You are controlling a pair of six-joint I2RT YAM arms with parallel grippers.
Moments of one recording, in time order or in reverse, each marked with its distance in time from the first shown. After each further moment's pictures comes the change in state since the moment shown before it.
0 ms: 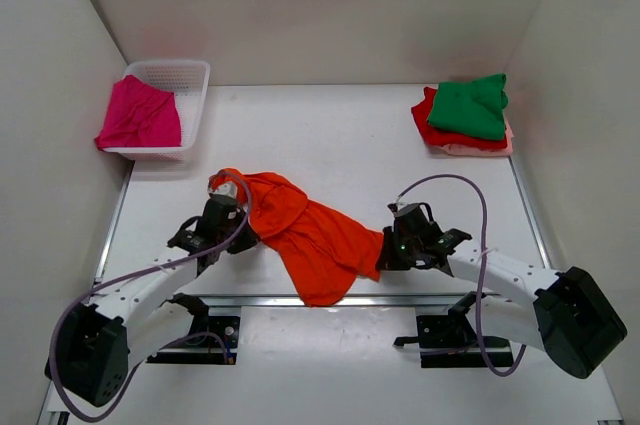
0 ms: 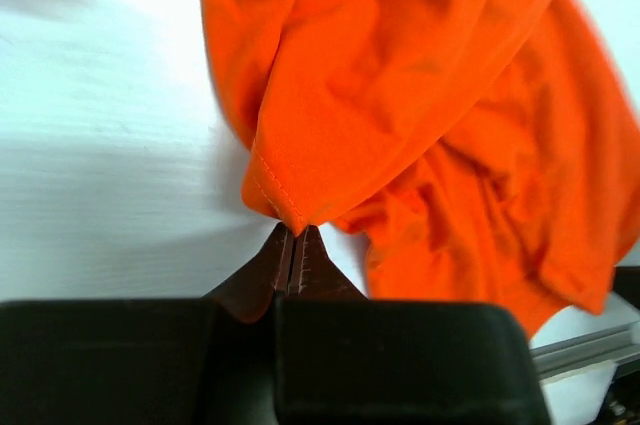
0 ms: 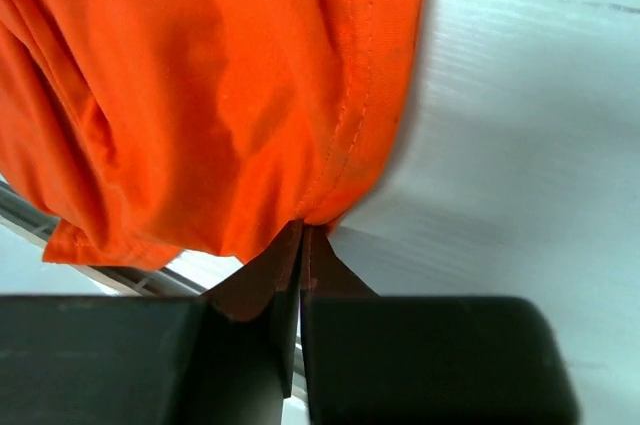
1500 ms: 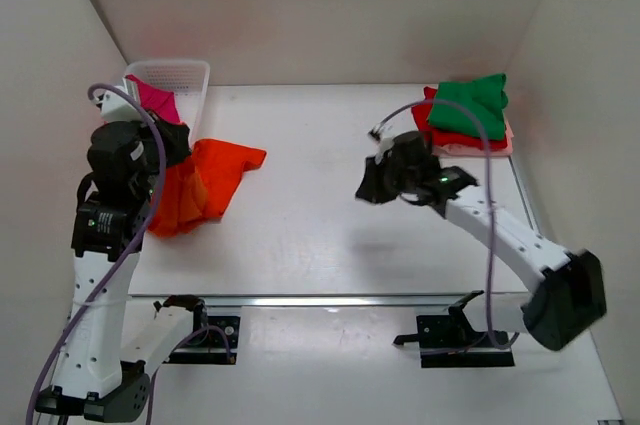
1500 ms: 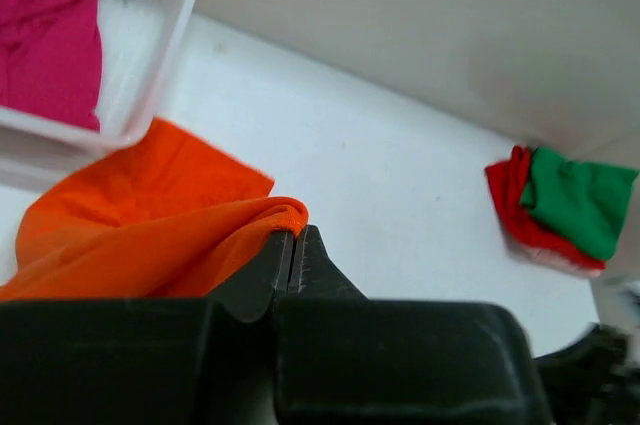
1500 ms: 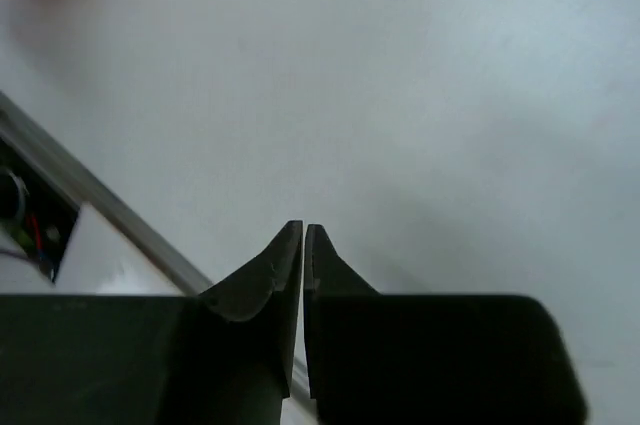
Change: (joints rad) left arm 0.312 -0.092 1.020 -0.398 -0.126 0.274; right arm -0.173 0.036 0.699 -0.227 -0.108 -0.351
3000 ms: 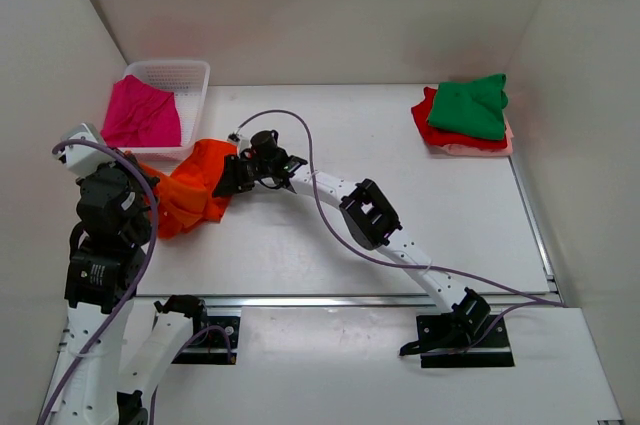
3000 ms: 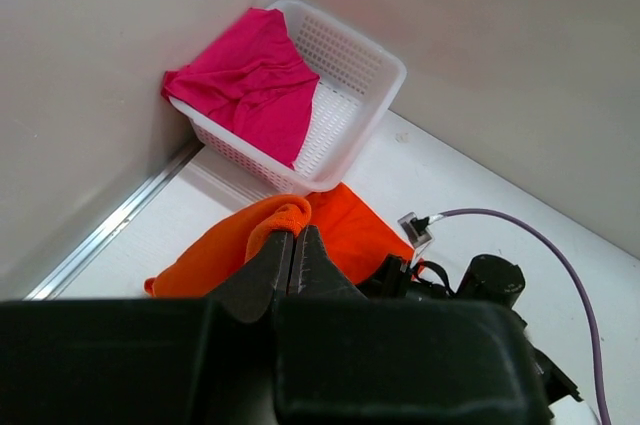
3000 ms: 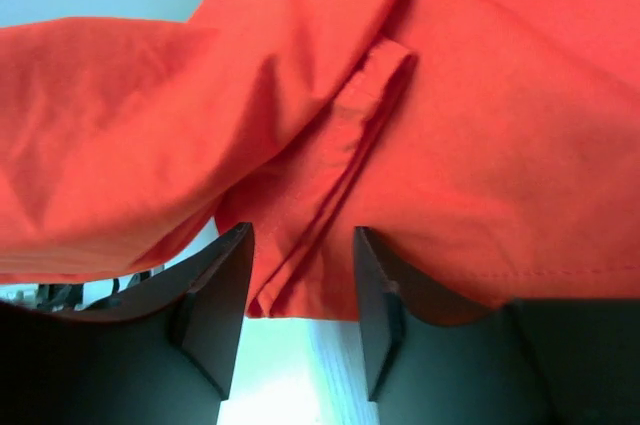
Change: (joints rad) left arm -0.025 -0.229 -0.215 0.001 -0.485 0.105; right arm 0.386 1.715 1.343 0.538 -0.455 0.459
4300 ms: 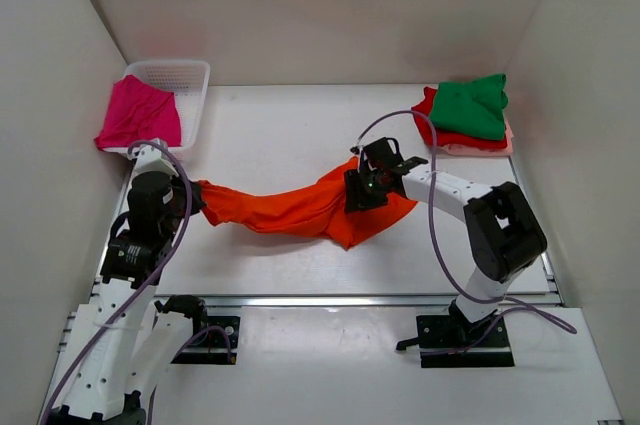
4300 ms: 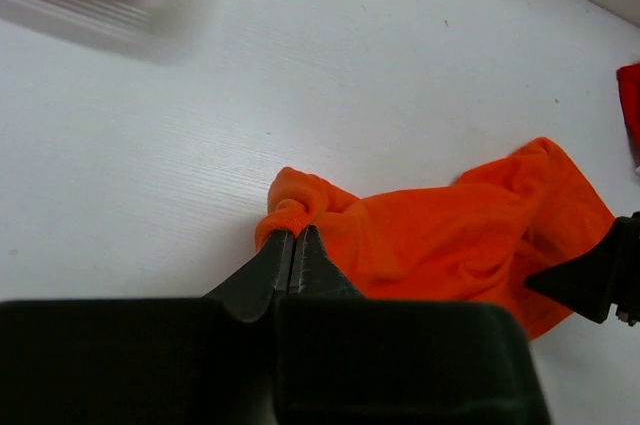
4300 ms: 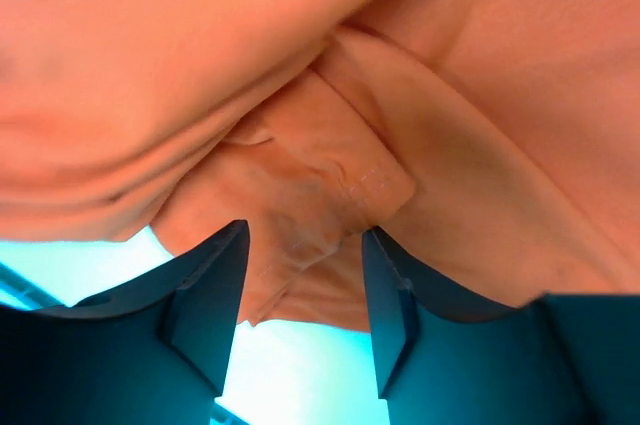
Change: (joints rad) left arm -0.014 -0.008 -0.306 -0.005 0.417 -0.105; right arm -0.320 -1.142 -1.370 -0.443 0.501 -0.430
